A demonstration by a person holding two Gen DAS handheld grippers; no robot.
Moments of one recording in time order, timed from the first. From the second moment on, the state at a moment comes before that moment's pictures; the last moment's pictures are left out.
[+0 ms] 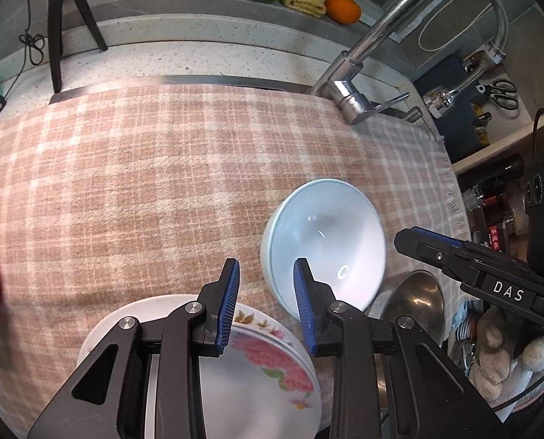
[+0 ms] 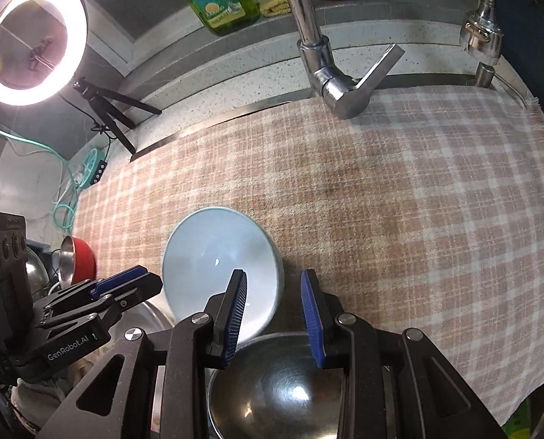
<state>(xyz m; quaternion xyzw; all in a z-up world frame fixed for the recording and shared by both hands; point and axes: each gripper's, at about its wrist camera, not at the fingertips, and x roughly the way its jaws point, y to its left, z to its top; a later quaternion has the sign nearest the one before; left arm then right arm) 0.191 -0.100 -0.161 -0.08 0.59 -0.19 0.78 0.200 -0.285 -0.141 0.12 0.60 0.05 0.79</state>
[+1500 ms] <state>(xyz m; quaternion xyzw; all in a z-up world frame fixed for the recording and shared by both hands) 0.176 -0.120 -0.093 -0.04 0.53 -0.22 0.82 0.192 -0.278 -0.097 0.12 0.57 0.03 0.81</state>
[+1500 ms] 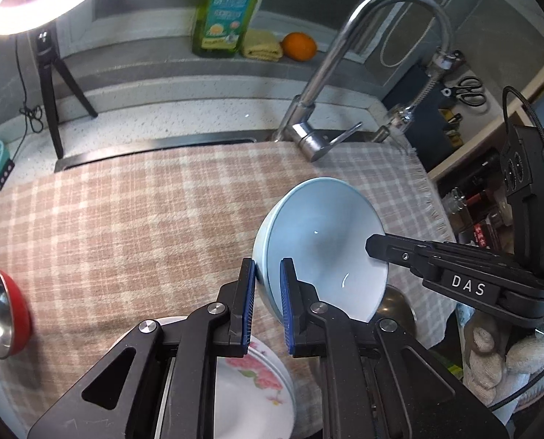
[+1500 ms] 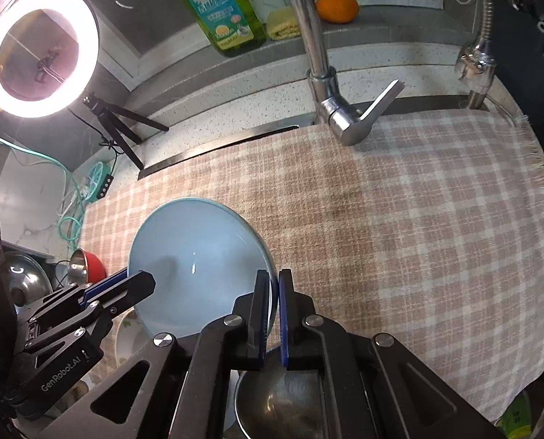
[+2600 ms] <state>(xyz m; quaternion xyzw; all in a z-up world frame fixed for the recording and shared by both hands) 0.104 -0.186 -0.140 -0.01 0.57 -0.28 0.77 0.083 -0.329 -0.130 0.13 0.61 -0.04 0.78</state>
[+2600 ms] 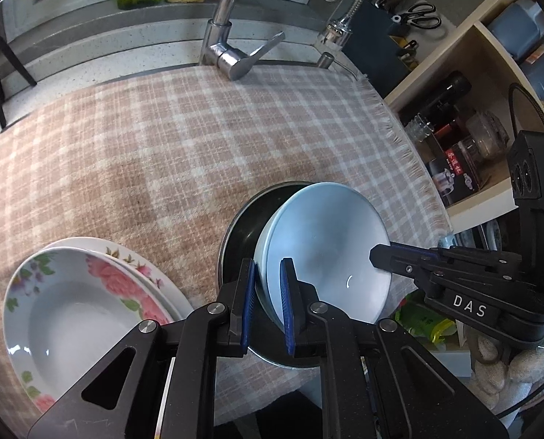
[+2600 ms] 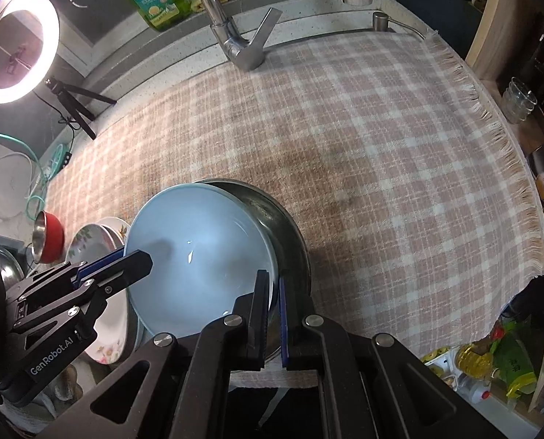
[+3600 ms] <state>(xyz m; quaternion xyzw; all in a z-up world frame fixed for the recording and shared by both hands) 0.107 -0.199 -0.159 0.04 0.59 -0.28 0.76 0.098 -0.325 -0.150 0.08 0.64 -0.04 0.76</state>
